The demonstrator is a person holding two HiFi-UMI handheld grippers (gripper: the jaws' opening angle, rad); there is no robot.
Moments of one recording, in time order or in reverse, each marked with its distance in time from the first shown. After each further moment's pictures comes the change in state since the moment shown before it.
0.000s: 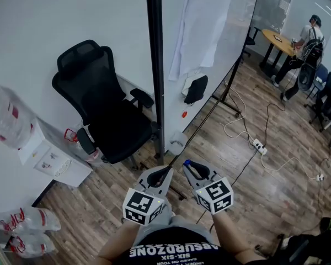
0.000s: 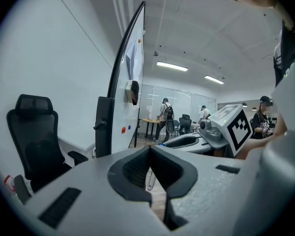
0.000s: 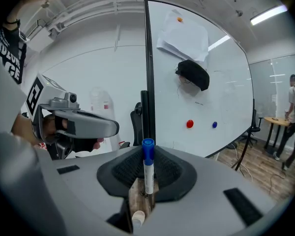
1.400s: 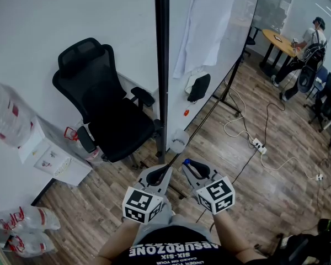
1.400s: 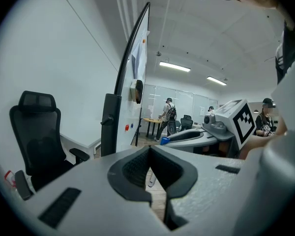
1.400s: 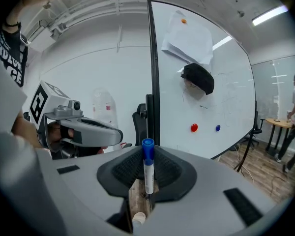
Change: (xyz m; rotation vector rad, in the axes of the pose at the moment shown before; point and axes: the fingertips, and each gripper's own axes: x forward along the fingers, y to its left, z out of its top) left arm -0.007 0.009 -0.008 -0.028 0.002 0.014; right arm -0.001 0.013 0.011 -0.012 -0.009 0.015
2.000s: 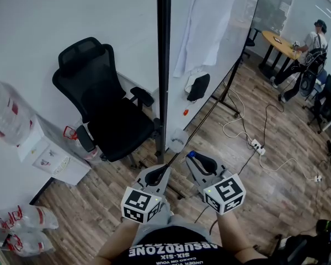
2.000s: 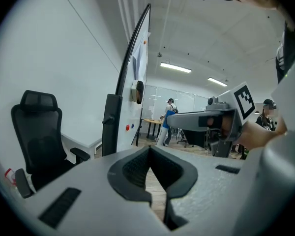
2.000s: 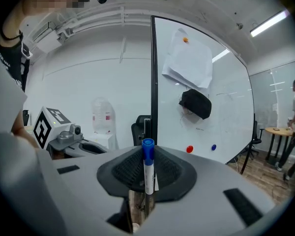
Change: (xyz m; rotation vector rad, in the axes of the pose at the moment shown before) left arm -0.006 -0.002 -0.001 -0.010 -0.011 0.008; right arm -0.025 -0.003 0.057 -0.040 -0.127 -0.010
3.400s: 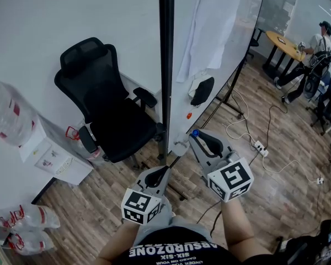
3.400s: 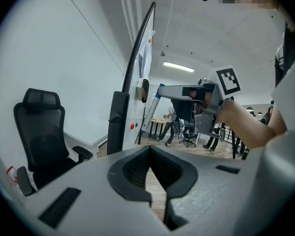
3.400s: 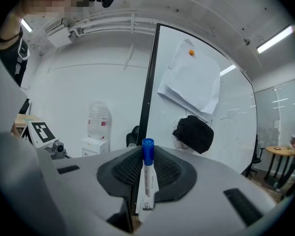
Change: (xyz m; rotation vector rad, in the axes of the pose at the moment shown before) left arm 0.007 0.017 -0.002 -0.019 0.009 0.025; right arm 0.032 -0.036 0.069 -0.118 -0.112 -0.016
